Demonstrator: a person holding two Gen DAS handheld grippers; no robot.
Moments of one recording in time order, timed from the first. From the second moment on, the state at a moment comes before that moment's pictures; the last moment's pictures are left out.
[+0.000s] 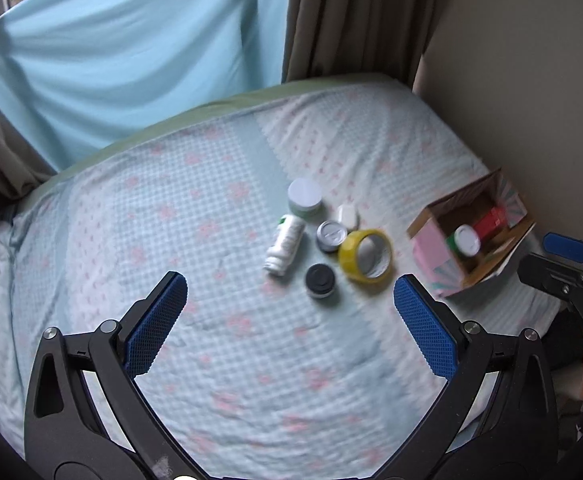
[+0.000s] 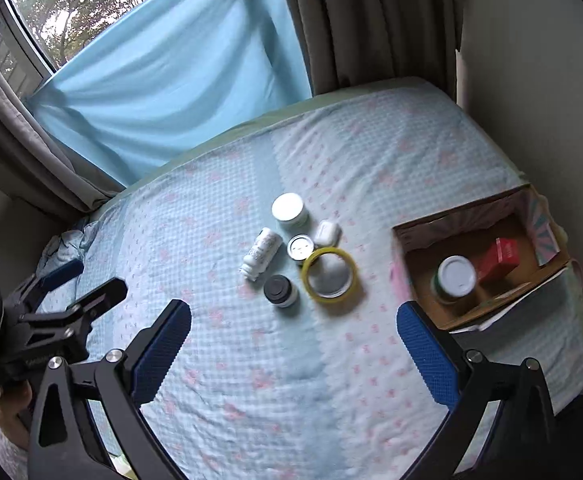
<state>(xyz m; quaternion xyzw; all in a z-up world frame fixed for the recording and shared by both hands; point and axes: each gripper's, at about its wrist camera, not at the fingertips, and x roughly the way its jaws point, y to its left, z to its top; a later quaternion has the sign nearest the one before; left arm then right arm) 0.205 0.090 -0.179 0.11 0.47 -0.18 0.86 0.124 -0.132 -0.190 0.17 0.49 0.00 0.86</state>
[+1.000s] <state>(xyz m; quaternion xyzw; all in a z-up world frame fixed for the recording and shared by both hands) 0.390 0.037 -0.423 0.20 0.61 -0.24 0.73 0.221 -0.141 -0.453 0.36 0.54 -0.09 0.76</state>
